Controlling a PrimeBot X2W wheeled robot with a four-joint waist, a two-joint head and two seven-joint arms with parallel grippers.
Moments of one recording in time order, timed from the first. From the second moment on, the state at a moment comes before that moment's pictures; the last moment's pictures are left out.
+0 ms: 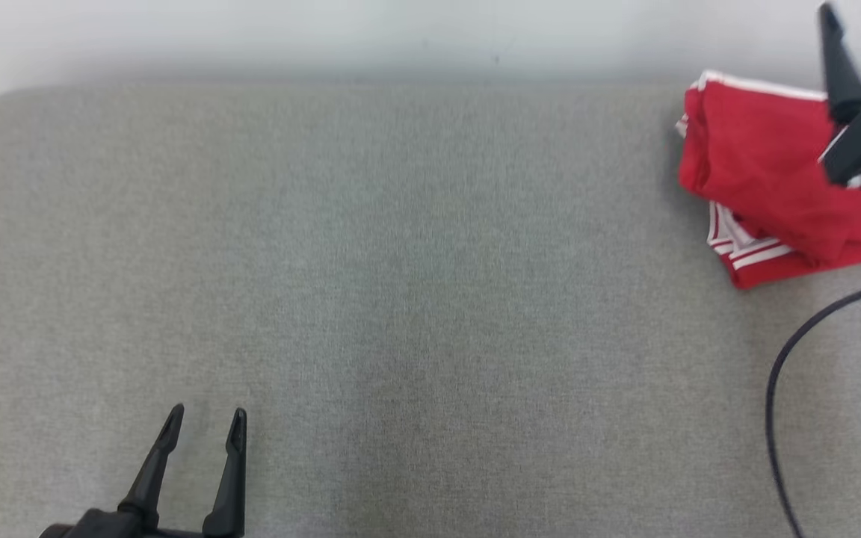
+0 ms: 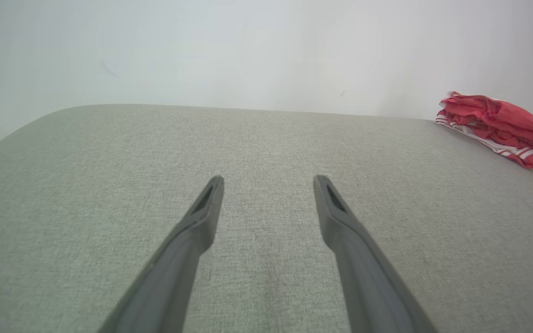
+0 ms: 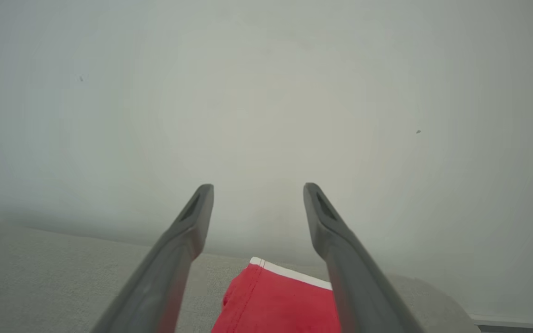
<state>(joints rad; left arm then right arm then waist) -0.05 0.21 -0.18 -0.08 -0.25 0.07 -0.26 -1.16 -0.60 0.88 0.88 0.83 0.13 -0.26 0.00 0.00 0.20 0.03</state>
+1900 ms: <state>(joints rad) 0.13 0.24 -0.13 -0.09 -0.30 0.17 -0.22 -0.01 -0.07 0.13 0.08 0.08 0.13 -0.13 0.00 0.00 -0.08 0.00</state>
